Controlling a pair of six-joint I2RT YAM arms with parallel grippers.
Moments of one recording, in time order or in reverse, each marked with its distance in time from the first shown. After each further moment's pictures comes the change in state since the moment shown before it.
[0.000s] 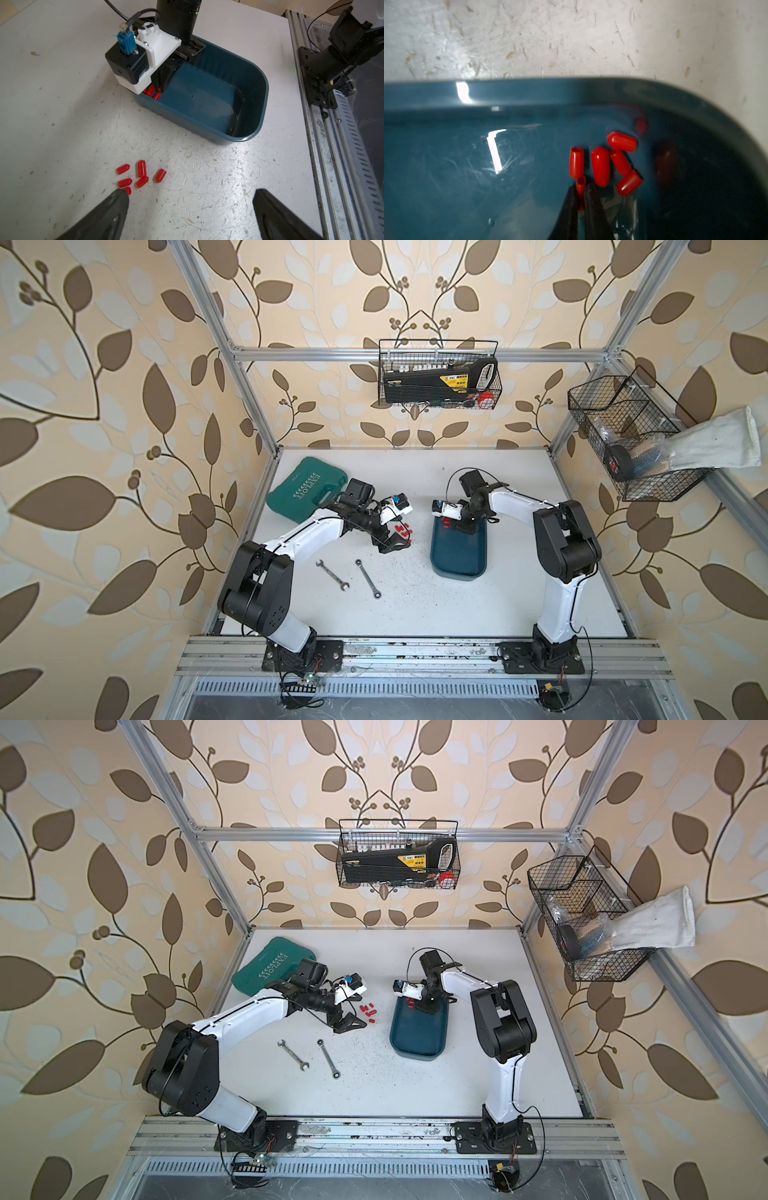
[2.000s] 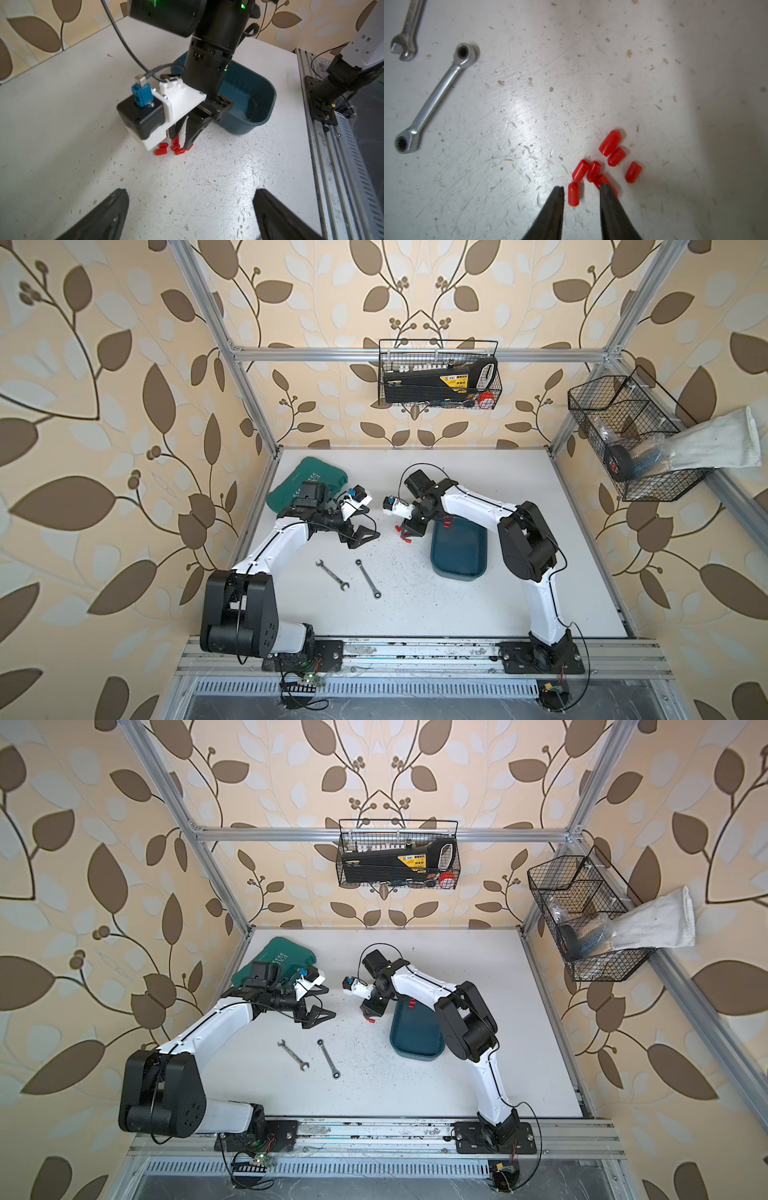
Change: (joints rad) left arm 0.327 -0.155 -0.114 -0.048 0.207 0.085; right arm 0.313 0.139 0.358 -0.137 -0.093 0.435
